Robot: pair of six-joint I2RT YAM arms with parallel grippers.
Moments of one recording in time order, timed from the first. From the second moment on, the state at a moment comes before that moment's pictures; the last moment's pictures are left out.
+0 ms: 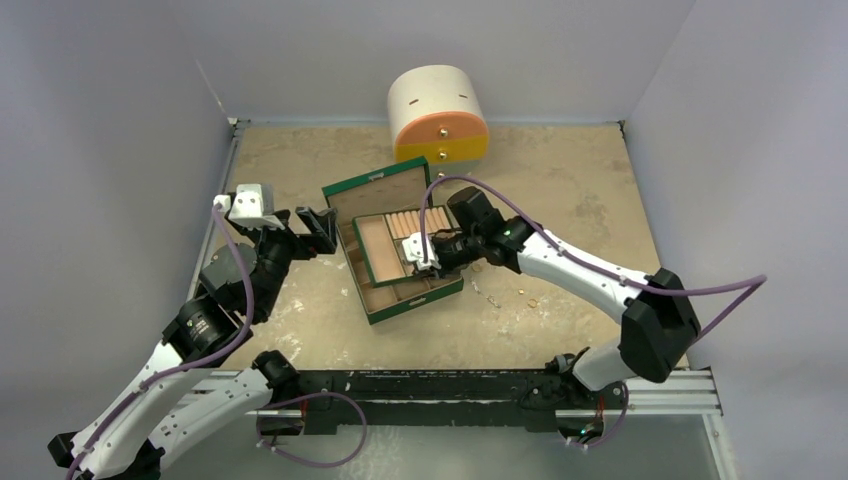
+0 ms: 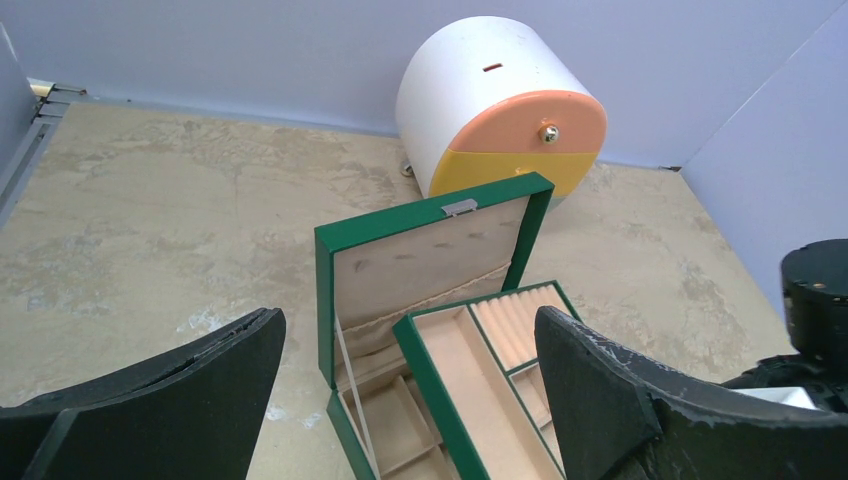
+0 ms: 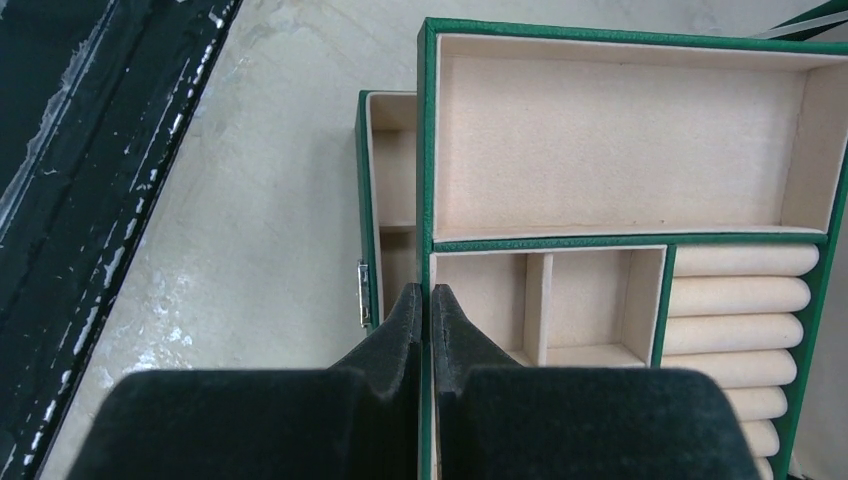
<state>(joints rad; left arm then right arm) -0.75 0.59 0.92 -0.38 -0.60 -0.31 0.77 1.46 1.10 -0.44 -0.75 -0.91</state>
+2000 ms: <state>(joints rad) -0.70 0.59 0.92 -0.38 -0.56 -0.34 0.87 1.69 1.14 -0.45 -0.59 -0.82</state>
